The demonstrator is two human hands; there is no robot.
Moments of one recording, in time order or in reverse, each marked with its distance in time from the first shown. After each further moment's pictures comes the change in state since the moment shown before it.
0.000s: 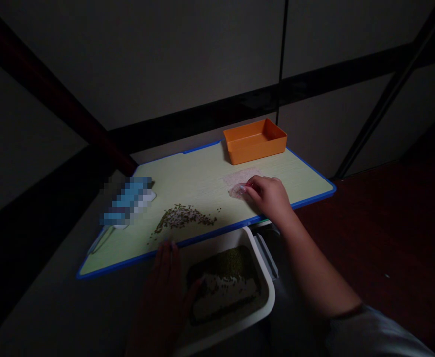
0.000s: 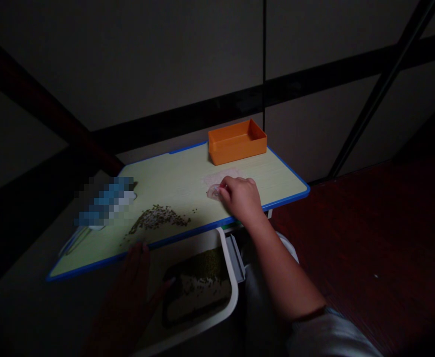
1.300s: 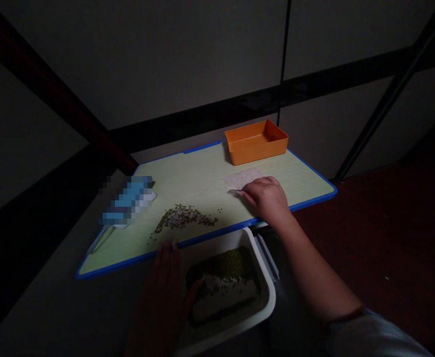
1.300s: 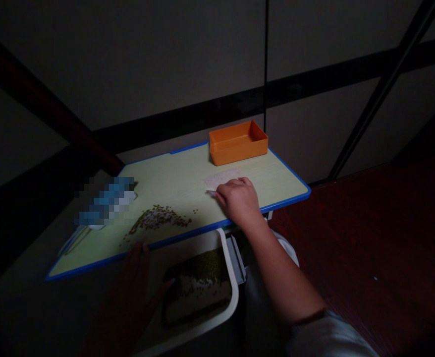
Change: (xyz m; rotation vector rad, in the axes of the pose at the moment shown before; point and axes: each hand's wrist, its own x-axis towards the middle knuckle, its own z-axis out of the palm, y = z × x) left_hand 0.003 0.003 0.000 0.037 0.046 0.019; right_hand -0.001 -0.006 0.000 -0.178 -0.087 -0.189
